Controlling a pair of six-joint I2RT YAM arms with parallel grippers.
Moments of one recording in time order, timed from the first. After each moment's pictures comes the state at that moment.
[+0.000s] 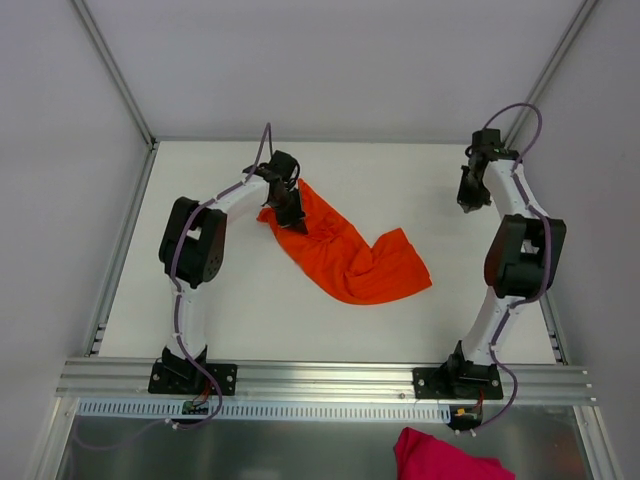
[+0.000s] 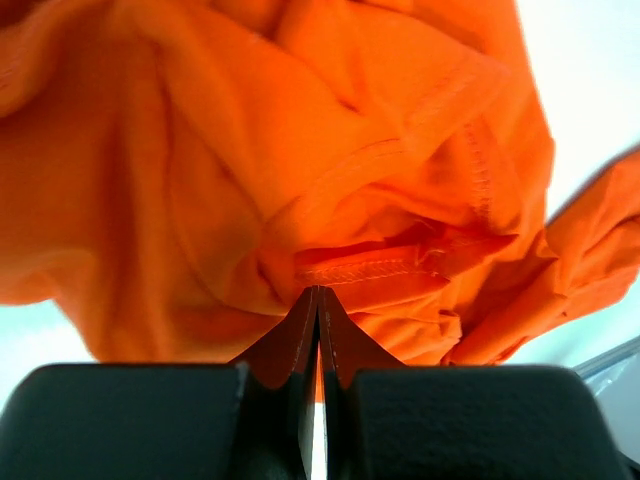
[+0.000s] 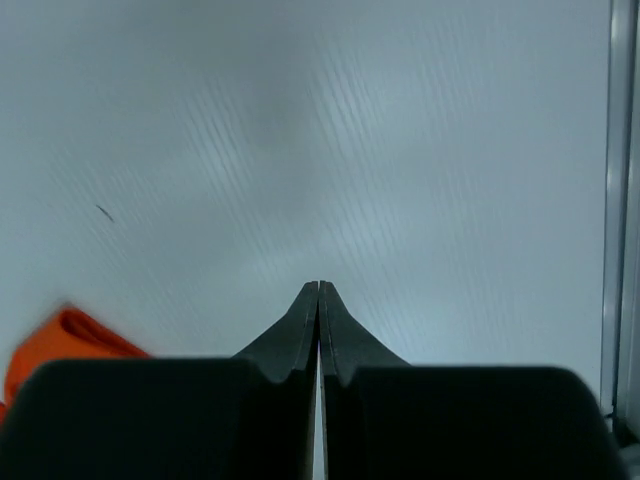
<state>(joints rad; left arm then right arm) -0.42 2.11 1.61 -0.69 0.30 -0.61 -0.05 1.98 1.75 -0.89 0.19 0.15</state>
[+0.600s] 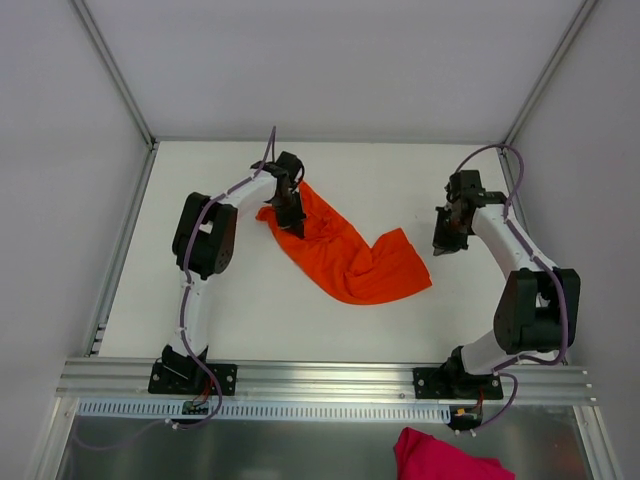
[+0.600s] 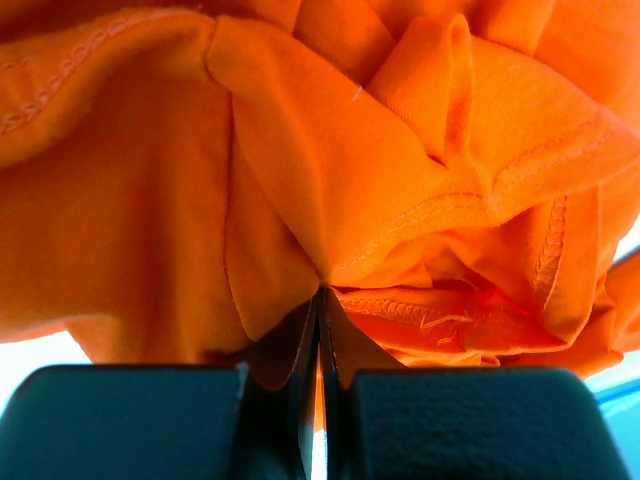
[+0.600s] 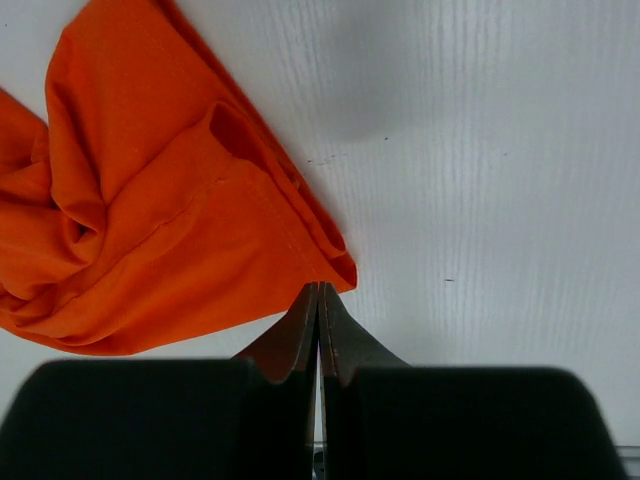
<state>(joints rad) -0.42 2.23 1.75 -0.85 0.24 -0.62 0.08 1.53 1.17 -0.88 -0.01 0.24</state>
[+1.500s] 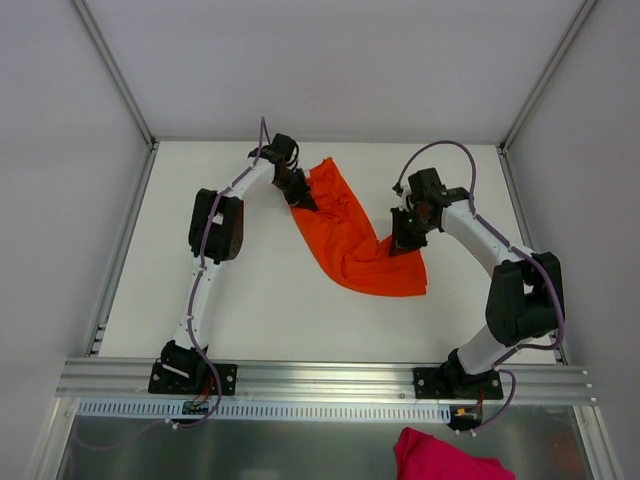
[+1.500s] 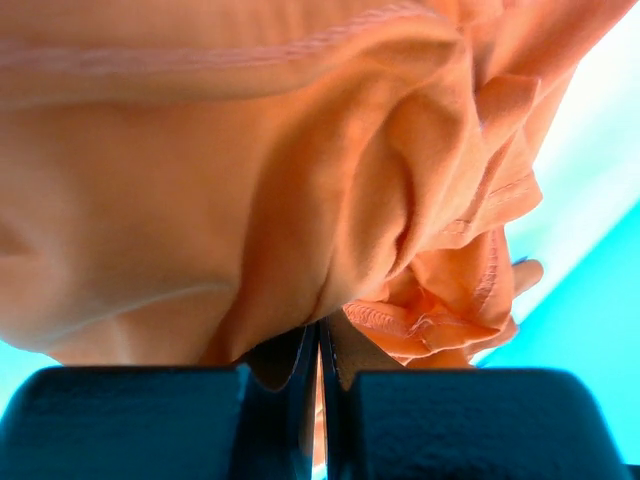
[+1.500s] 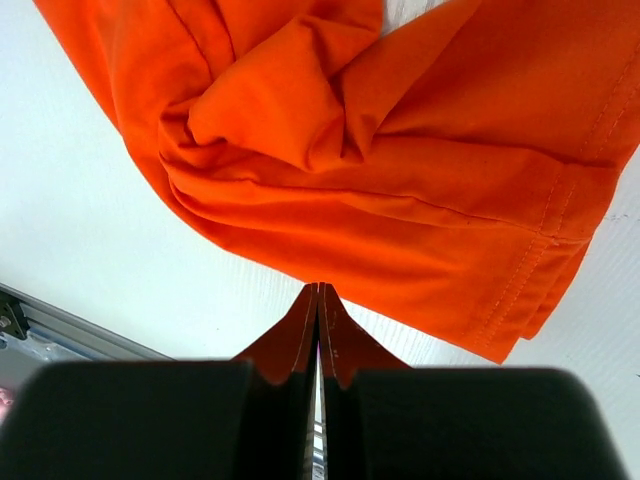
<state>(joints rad) -0.33 2.53 2.18 -0.84 0.48 -0.75 0.31 1.61 1.21 -0.82 -0.28 0.22</state>
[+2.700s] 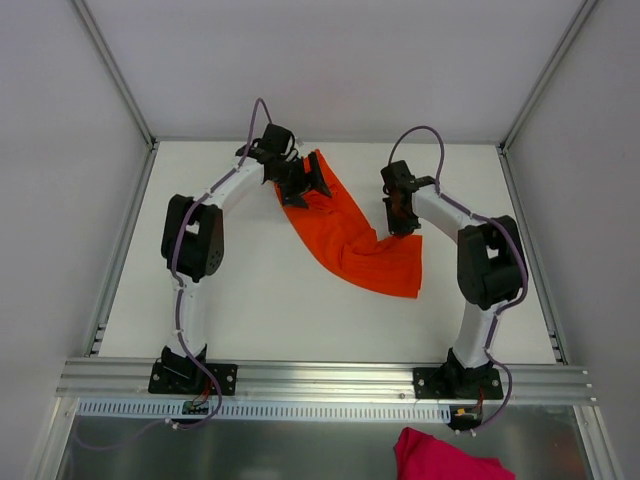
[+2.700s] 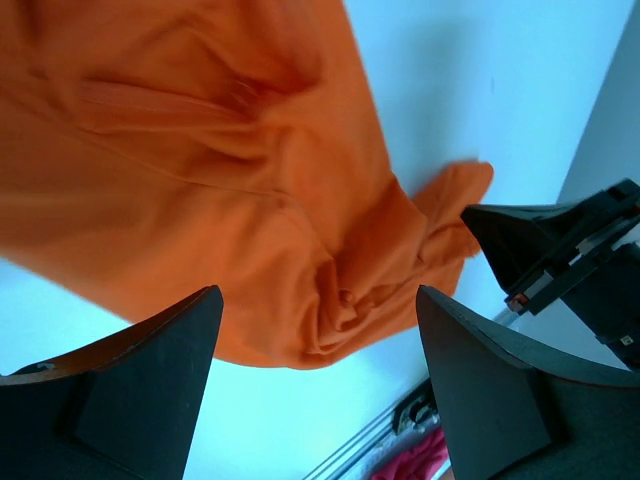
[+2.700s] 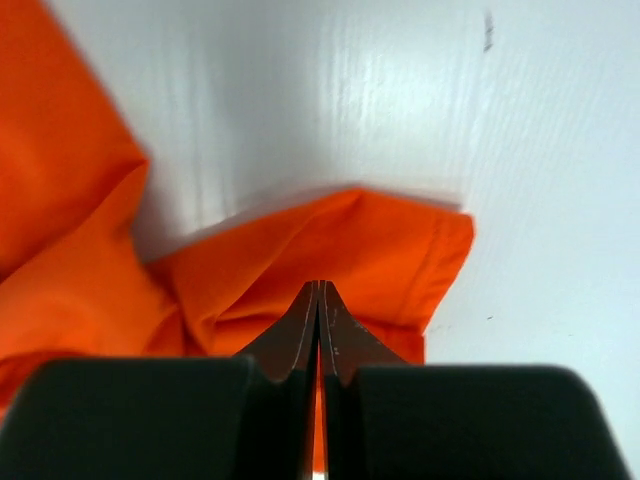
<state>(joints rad) -0.40 2.16 1.84 -0.64 0.51 -0.64 0.38 1.88 1.38 -0.74 0.20 0.23</state>
